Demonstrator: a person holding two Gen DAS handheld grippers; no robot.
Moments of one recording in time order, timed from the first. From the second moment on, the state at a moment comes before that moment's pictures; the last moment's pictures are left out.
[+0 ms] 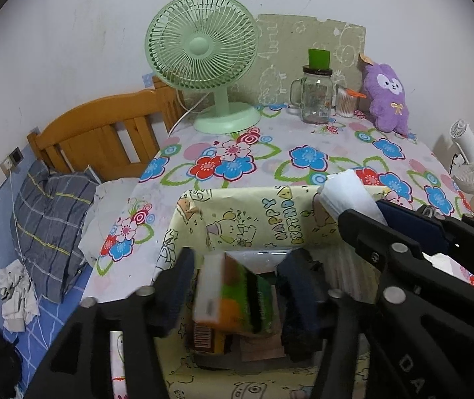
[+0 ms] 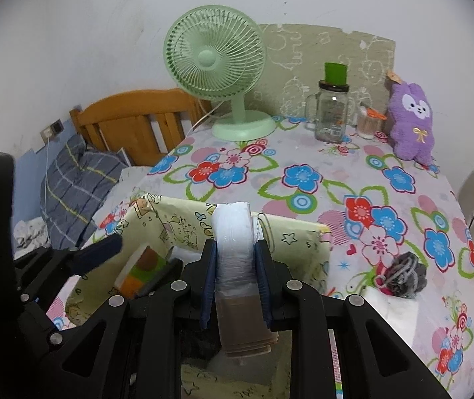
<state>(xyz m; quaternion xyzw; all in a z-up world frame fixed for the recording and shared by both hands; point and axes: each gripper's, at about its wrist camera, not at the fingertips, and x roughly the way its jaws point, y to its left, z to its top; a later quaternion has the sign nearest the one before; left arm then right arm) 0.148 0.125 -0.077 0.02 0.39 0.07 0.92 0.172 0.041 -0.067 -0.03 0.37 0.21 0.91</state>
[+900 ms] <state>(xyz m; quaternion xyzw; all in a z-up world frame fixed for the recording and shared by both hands) 0.144 0.116 -0.069 -0.01 0.39 0.05 0.92 0.178 0.028 -0.065 -0.02 0.37 0.21 0.91</state>
